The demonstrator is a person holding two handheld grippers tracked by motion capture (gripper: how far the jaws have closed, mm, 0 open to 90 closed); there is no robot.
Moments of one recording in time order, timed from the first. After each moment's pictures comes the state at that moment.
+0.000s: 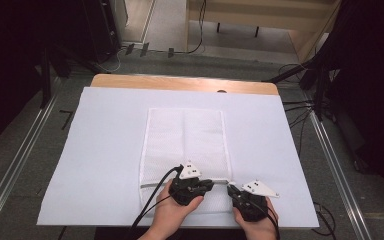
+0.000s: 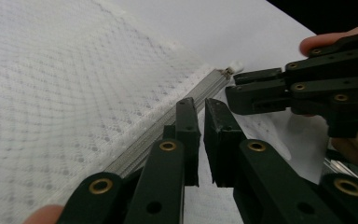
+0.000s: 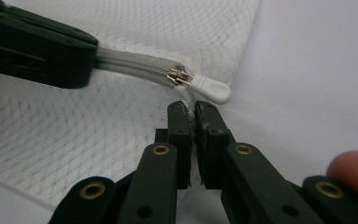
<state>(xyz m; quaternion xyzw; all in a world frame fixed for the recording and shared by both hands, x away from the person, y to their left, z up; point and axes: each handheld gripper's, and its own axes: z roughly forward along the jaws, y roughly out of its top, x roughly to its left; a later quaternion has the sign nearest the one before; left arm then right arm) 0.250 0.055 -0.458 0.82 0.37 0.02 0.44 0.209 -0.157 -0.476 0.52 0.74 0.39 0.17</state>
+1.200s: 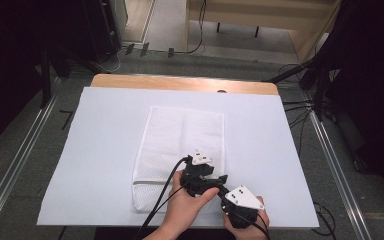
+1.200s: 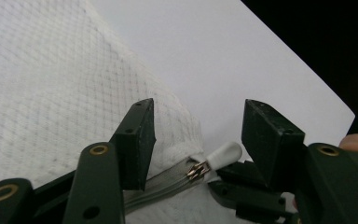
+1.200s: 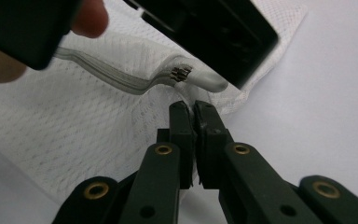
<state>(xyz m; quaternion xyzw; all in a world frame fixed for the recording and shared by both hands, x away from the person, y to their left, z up) 0.264 0.023 -0.427 0.78 0.45 0.02 0.42 0.192 -0.123 -0.464 0.43 0.77 0.40 0.25</state>
